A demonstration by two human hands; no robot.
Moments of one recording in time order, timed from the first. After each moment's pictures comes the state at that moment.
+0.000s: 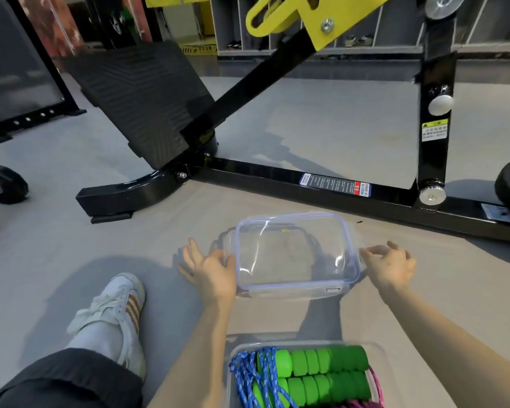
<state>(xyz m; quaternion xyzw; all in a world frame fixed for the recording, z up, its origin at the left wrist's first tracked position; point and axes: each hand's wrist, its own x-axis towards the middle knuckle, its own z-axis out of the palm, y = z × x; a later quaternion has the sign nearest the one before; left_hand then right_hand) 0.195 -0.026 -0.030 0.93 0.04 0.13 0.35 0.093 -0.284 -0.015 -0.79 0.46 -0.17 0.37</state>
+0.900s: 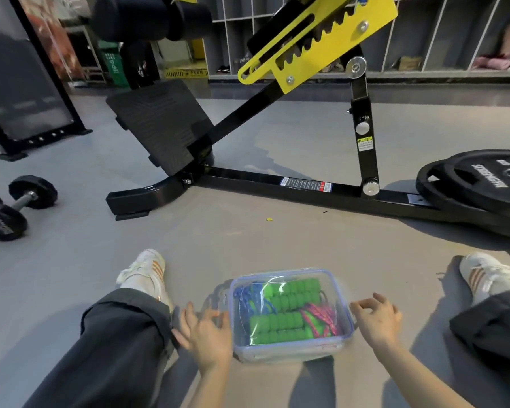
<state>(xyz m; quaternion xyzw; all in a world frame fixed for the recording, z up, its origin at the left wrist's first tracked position) -0.019 0.060 -0.037 0.93 0.10 0.09 0.35 -0.121 -0.203 -0.021 -0.79 0.46 -0.12 0.38</state>
